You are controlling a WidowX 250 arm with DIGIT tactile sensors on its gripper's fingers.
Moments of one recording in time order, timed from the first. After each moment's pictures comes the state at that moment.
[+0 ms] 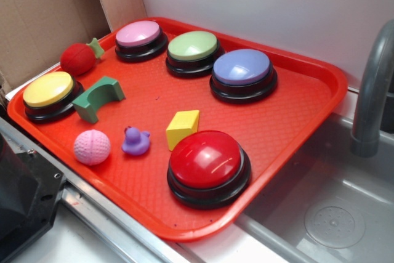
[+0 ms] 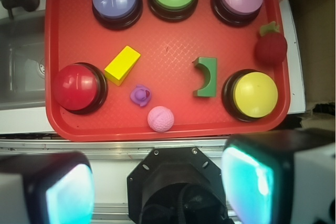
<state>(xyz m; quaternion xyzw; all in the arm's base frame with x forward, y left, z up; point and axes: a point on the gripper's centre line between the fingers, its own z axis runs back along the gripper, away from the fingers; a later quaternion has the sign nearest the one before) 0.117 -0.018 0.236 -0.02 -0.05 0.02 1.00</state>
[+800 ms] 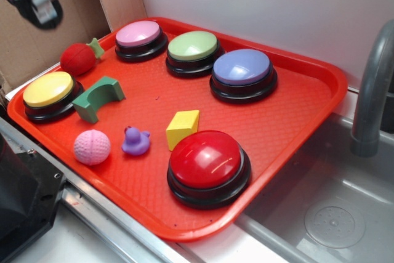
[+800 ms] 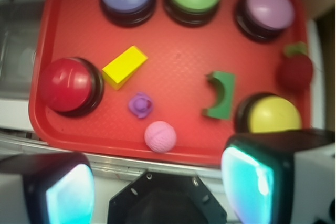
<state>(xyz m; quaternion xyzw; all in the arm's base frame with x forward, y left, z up) 0.137 -0.023 0.179 -0.03 -0.08 -0.09 0.99</state>
